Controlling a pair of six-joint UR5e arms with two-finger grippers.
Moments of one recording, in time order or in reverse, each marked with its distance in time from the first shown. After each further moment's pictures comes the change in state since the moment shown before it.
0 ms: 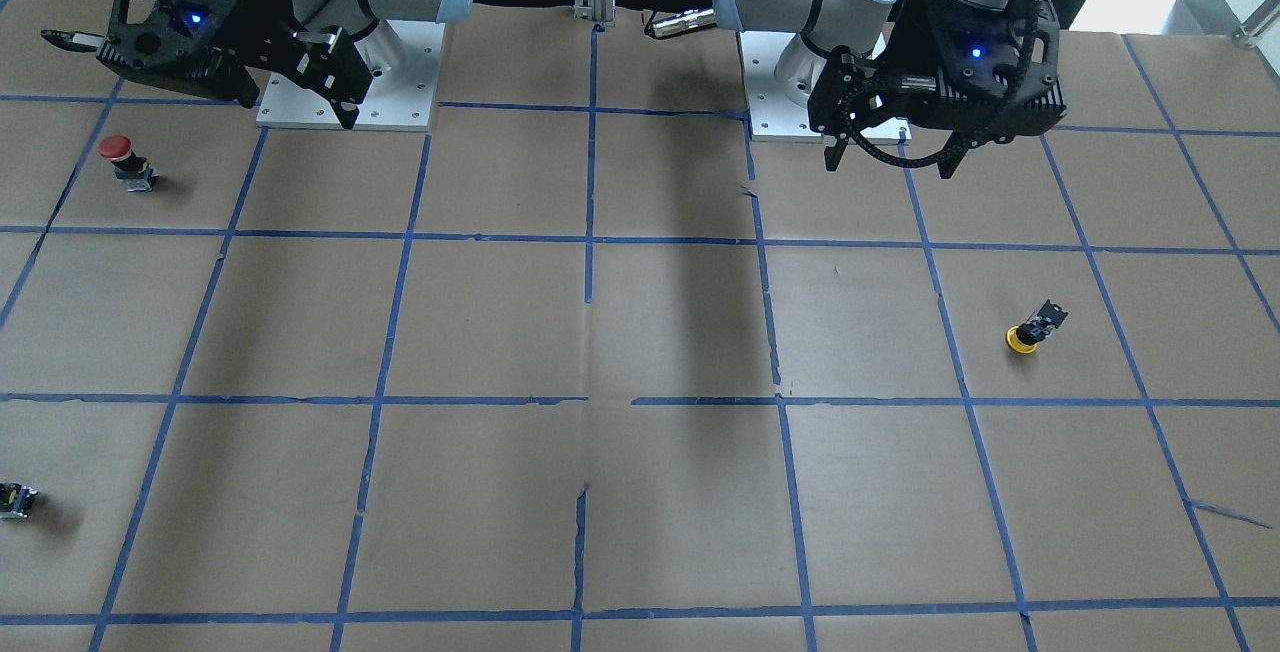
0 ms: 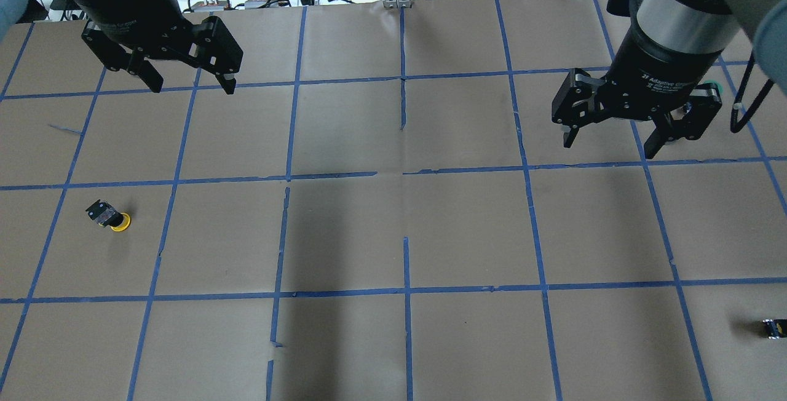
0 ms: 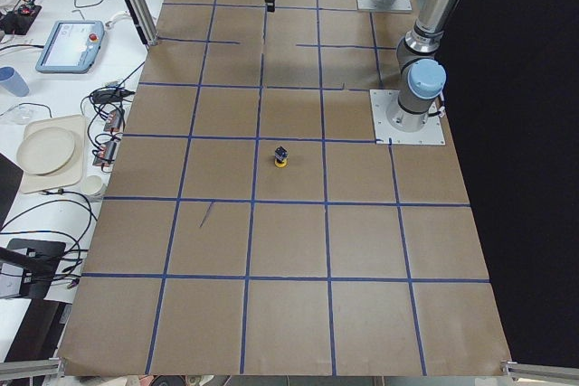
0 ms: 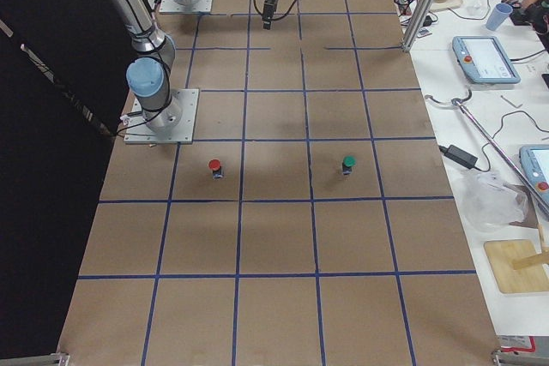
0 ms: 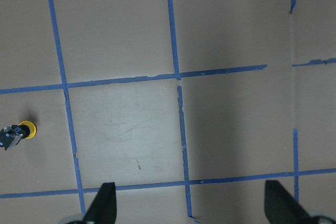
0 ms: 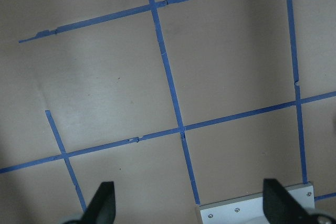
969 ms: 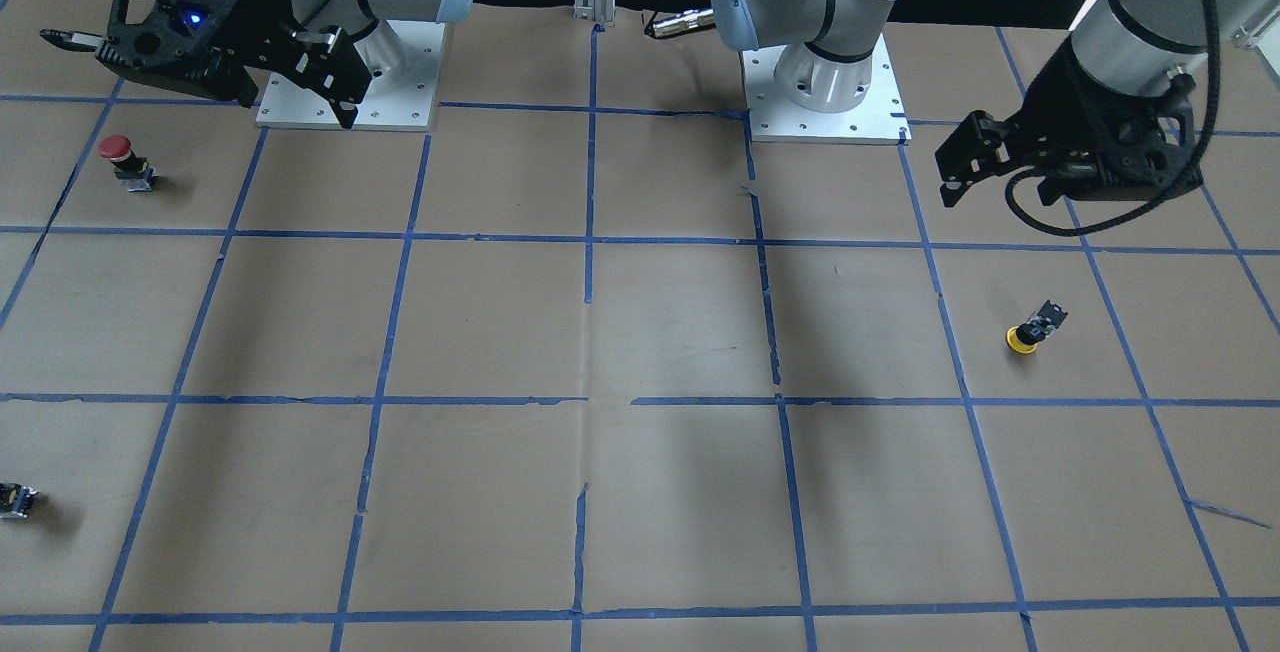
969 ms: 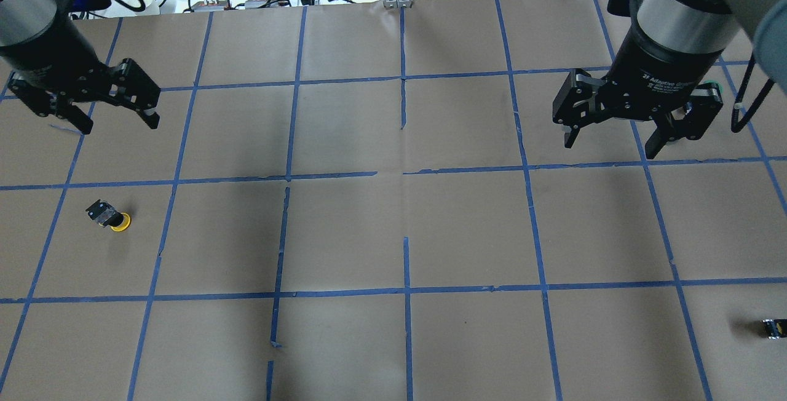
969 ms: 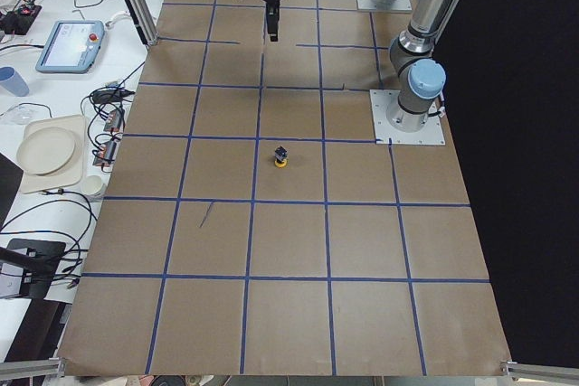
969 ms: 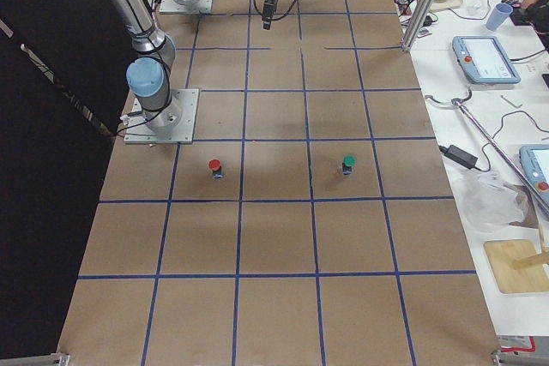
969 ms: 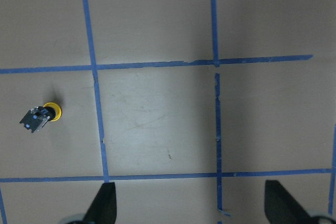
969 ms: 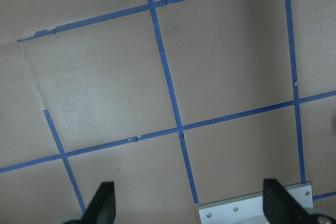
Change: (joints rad) left arm 0.314 0.021 -0.183 0.052 0.004 0.167; right arm 0.000 -0.001 0.000 0.003 -0.003 0.000
